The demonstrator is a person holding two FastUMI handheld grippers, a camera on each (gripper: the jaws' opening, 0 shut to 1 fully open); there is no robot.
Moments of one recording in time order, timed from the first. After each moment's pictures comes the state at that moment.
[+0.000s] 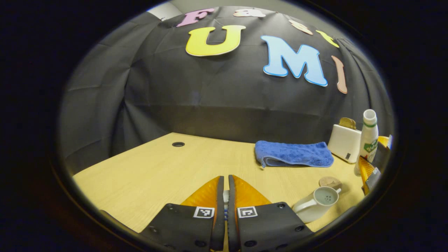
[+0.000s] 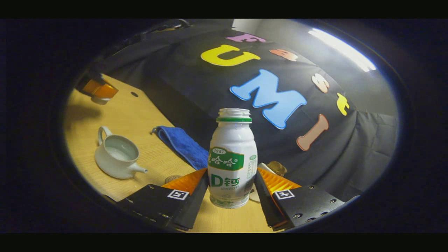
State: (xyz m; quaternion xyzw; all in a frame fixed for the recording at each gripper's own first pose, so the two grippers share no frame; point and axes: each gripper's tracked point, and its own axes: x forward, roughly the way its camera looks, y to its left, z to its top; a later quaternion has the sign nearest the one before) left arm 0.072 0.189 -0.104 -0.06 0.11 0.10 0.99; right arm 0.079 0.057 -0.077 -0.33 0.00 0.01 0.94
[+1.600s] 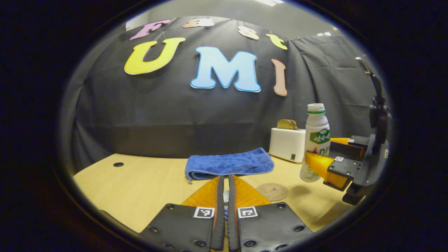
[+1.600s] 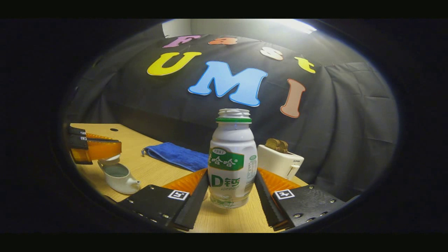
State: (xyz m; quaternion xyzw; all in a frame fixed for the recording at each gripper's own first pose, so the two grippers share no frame) left arm 0.084 0.019 -0.064 -0.01 0.03 -0.12 0.99; right arm 0.083 0.027 -0.059 -0.15 0.02 0.00 0.99
